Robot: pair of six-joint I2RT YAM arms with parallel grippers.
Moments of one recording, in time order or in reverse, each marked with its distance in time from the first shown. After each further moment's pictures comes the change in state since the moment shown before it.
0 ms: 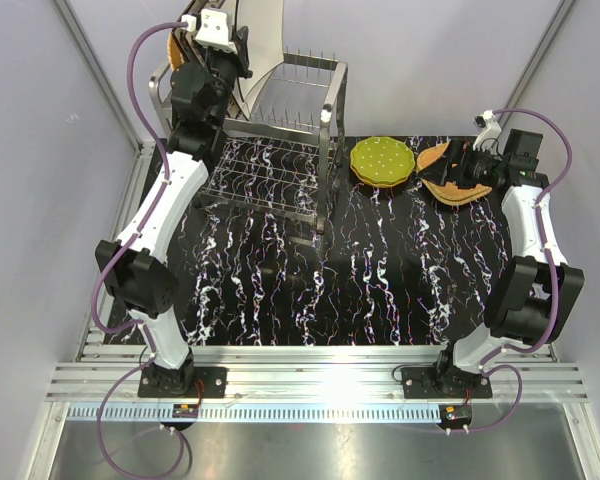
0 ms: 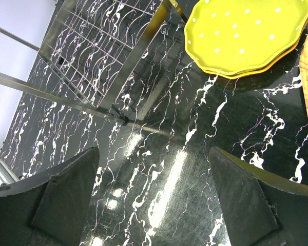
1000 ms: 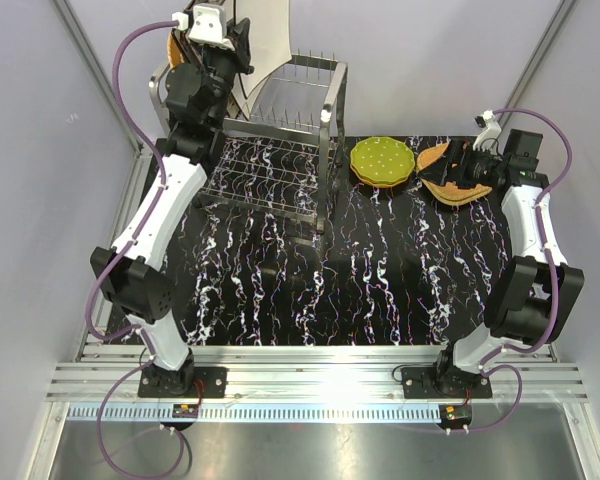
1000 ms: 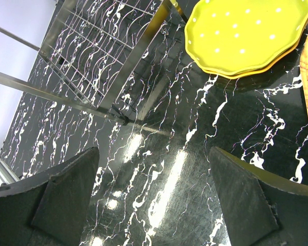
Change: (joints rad) left arm -0.018 -0.033 0.002 0.023 -0.010 -0.042; right arm 0.000 0.000 0.000 0.000 -0.001 0.000
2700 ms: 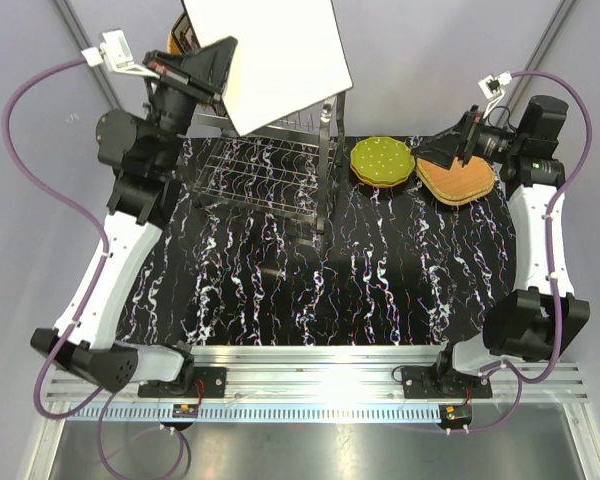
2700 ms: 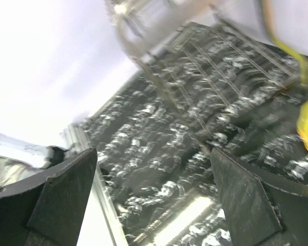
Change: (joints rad) left arm -0.019 -0.420 -0.258 -0.051 0.122 -0.758; right arm 0.056 -0.112 0.177 0.062 -0.375 0.172
